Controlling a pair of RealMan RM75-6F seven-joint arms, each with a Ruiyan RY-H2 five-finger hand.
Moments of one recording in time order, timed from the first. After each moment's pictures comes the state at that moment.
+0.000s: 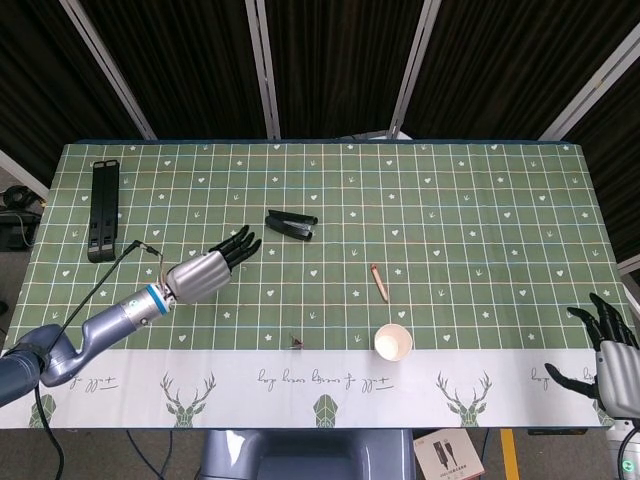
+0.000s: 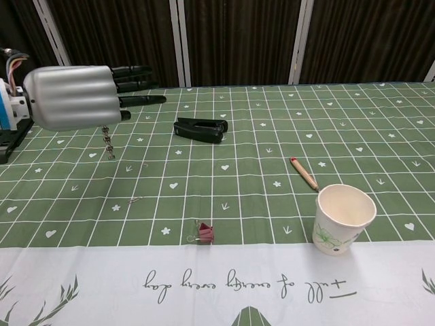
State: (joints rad) left arm -0.89 -1.40 0.08 -1.12 1.84 1.04 0.86; right arm 0.00 -1.08 0.09 -1.75 -1.37 1.48 0.03
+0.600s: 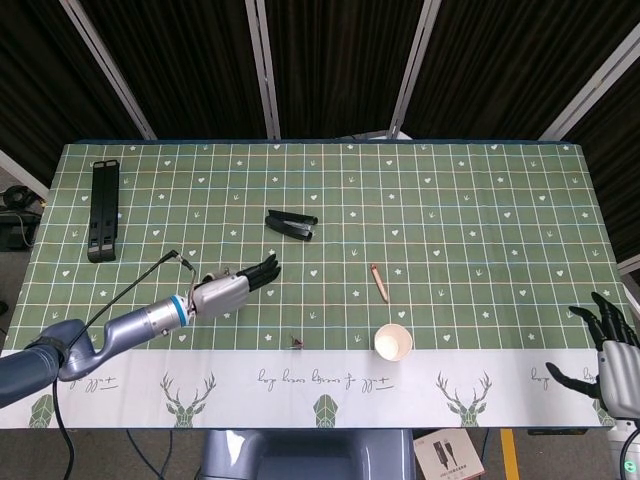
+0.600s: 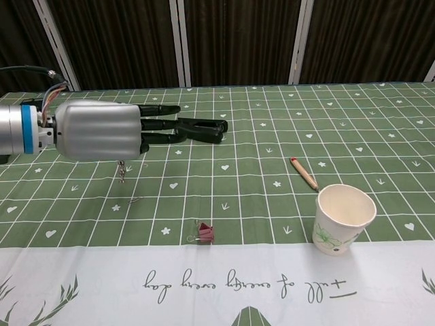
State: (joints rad) left arm -0.95 -1.45 0.11 -1.11 1.94 0.95 0.95; right arm 0.00 -1.08 0.10 -1.74 -1.38 1.49 0.05
